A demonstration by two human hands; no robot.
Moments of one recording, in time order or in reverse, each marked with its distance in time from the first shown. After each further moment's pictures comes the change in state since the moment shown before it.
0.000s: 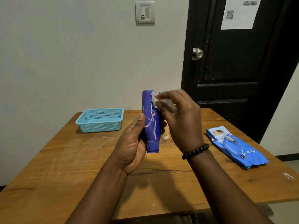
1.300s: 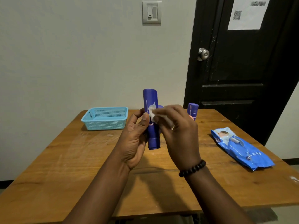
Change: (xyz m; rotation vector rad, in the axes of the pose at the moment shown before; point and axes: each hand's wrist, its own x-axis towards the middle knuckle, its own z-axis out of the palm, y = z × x) left_hand -0.001 0.012 -0.006 0.115 0.084 0.042; right_hand -0.035 -0.008 0.016 0.030 -0.016 -0.041
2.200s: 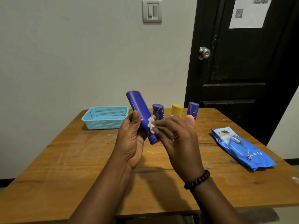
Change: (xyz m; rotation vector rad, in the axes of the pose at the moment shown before) left_hand 0.002 -0.006 -0.002 -0.119 0.210 0.041; right_hand -0.021 0.007 -0.007 0.079 -0.123 0.028
